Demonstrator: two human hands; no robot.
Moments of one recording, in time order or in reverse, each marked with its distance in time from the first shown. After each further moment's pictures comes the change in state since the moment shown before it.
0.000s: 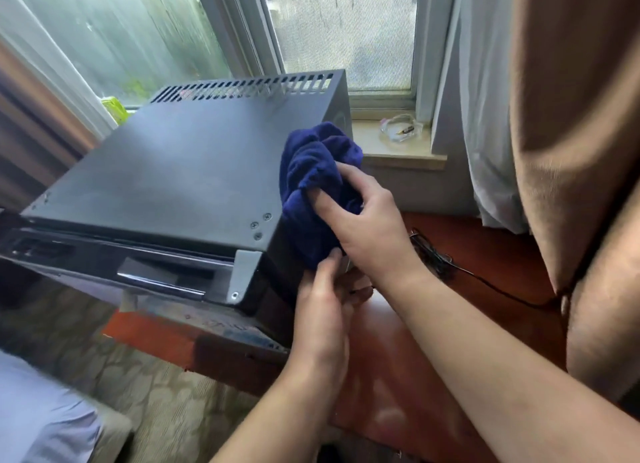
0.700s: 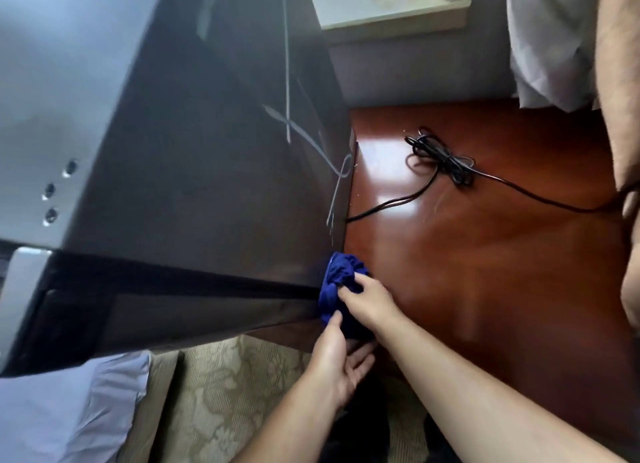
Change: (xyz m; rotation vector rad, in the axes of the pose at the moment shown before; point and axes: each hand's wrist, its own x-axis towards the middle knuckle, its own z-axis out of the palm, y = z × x) left_hand 0.032 -0.190 -0.122 0.182 0.505 -0.896; right_hand -0.121 0.282 0.013 -0.203 -0.223 0.925
